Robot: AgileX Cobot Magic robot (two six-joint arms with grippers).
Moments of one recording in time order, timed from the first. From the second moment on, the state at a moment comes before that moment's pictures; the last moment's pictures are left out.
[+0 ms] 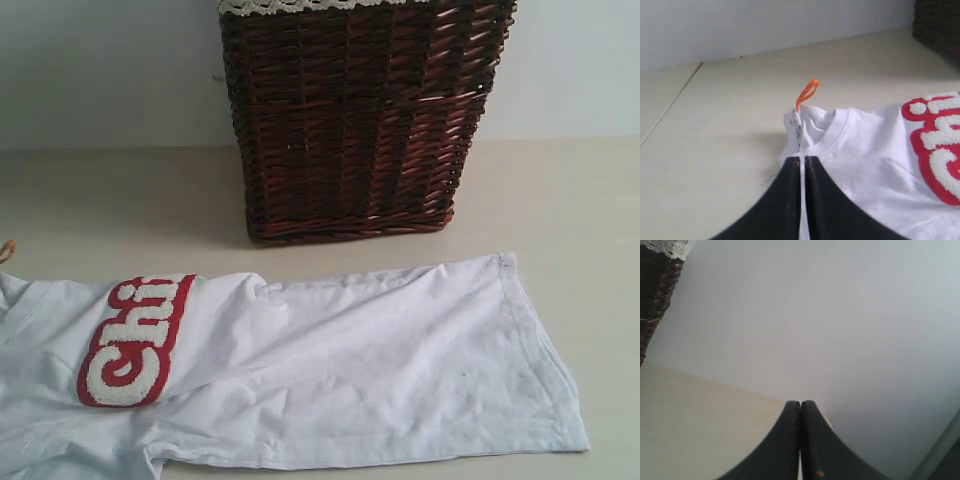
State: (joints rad) left arm 0.21 0.06 0.00 -0.39 0.35 0.59; right arm -0.15 0.05 -0.27 -0.23 0.29 -0.22
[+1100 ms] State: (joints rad) left arm 0.21 0.05 0.00 -0.40 0.36 0.60; right arm 0.03 1.67 -0.69 1.13 0.49 -2.02
